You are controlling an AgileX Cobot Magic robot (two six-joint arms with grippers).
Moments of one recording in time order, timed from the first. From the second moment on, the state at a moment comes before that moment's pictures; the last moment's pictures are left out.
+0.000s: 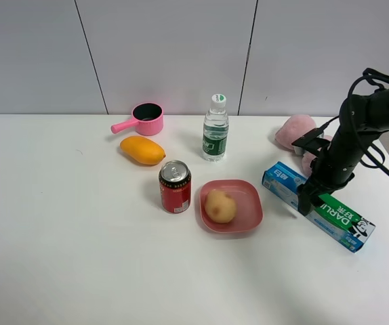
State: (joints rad) left arm 0.01 -0.01 -0.51 0.15 1.06 -0.11; right arm 0.06 1.94 -1.08 0.03 0.75 -0.57
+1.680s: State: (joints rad) left arm 0.01 -0.01 -0.51 0.15 1.06 -0.11; right arm 0.90 2.14 -2.11 0.20 1.08 0.18
